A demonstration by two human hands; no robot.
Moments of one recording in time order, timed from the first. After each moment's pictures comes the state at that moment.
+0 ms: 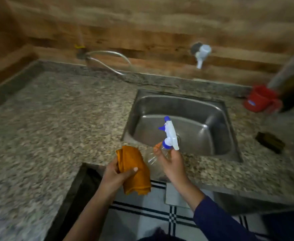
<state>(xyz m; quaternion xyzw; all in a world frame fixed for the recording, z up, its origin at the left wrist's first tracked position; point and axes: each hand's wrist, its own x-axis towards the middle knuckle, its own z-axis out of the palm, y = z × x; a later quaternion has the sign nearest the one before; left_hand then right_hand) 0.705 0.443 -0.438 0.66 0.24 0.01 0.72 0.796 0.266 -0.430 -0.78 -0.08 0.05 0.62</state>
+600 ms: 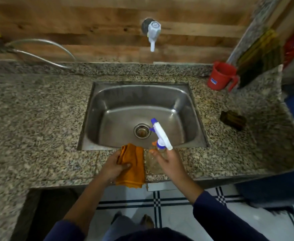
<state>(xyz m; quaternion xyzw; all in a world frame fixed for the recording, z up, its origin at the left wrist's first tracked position) 0.836 0.381 -0.512 0.72 0.16 -0.18 0.65 0.851 0.159 -0.467 -0.81 -0.03 0.05 0.59</state>
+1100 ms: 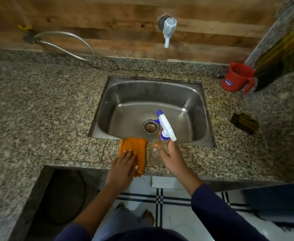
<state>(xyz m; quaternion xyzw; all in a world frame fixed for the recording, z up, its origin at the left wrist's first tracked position) 0.777 0.355 -0.531 0.98 -0.01 -0.12 0.16 0.859 0.152 -0.484 -0.84 -0.12 0.09 0.53</state>
